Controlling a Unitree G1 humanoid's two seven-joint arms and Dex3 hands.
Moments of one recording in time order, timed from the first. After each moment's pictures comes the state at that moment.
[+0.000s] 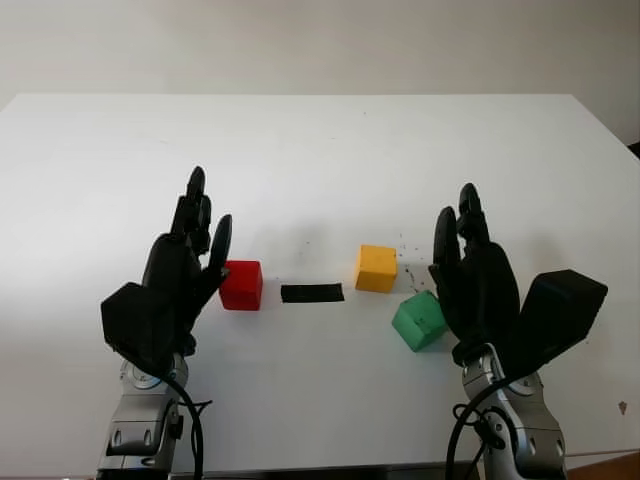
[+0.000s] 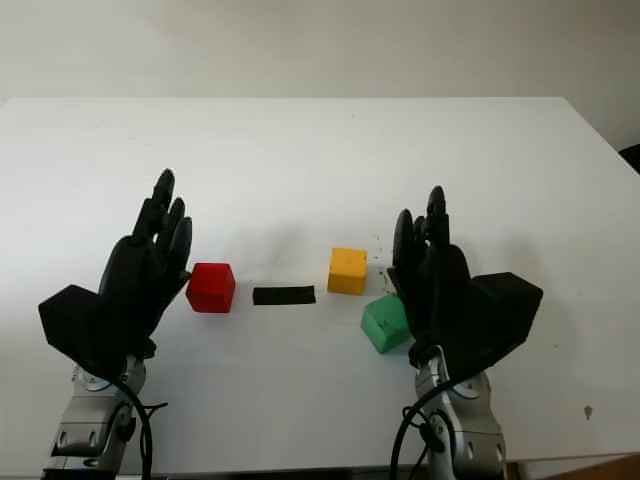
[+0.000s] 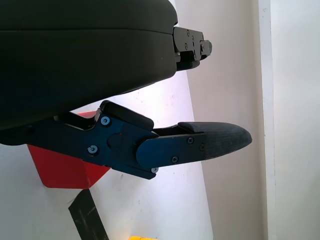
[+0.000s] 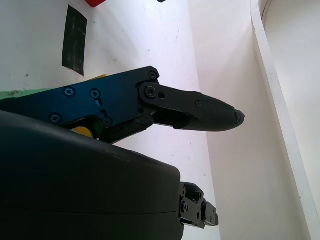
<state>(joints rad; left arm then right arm) -0.09 0.12 0.08 0.00 -0.02 -0.08 -0.05 -0.01 0.02 -0.05 -0.28 0.17 0.29 -0.02</state>
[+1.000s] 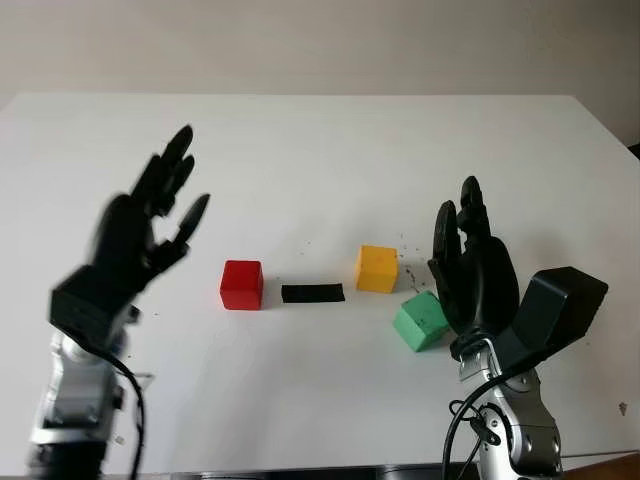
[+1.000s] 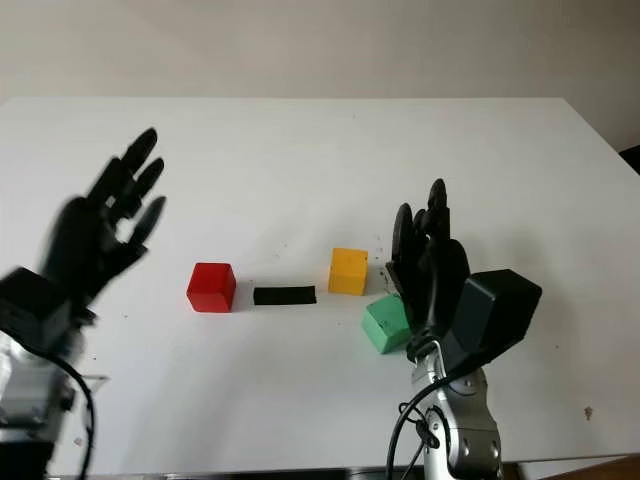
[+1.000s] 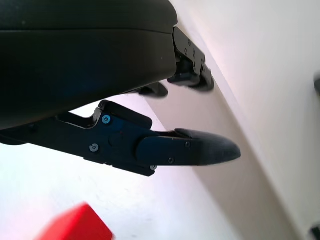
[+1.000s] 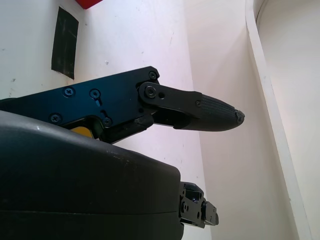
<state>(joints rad) -0.21 0.50 0.17 -0.01 0.11 -0.17 -0.22 -0.02 0.04 -0.04 -0.28 0.16 0.27 -0.03</state>
